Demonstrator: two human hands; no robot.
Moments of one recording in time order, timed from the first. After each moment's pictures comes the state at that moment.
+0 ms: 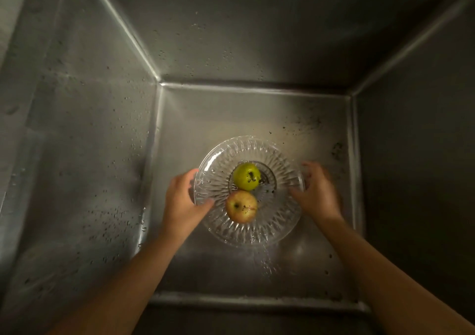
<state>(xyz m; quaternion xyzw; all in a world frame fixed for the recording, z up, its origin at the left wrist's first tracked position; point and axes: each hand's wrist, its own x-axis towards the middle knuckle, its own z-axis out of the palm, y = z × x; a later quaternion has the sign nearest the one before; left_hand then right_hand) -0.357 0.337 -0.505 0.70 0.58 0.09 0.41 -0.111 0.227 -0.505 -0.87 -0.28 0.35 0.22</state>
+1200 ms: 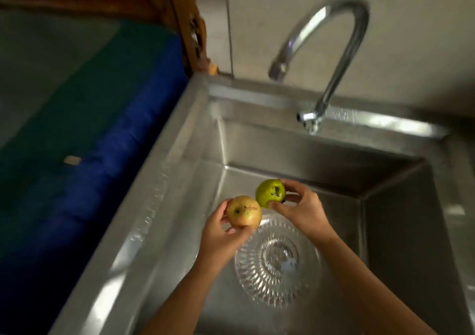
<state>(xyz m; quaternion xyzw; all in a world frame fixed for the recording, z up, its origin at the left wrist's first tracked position) -0.348 0.359 -0.310 0.52 0.55 0.30 0.59 -0.163 0.347 -0.315 -0.71 -0.40 0.41 0.40</state>
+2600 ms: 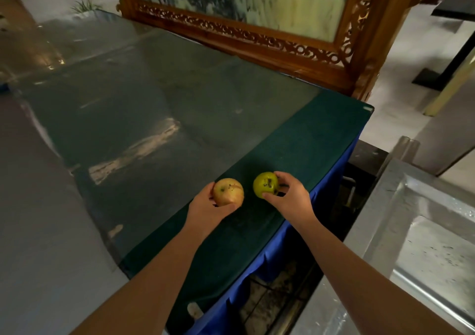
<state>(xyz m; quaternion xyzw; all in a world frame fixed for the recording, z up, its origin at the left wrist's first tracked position) -0.731 0.511 -0.215 0.43 0.74 0.34 0.40 -0.544 0.568 -0.224 -0.62 -0.61 0.40 0.31</state>
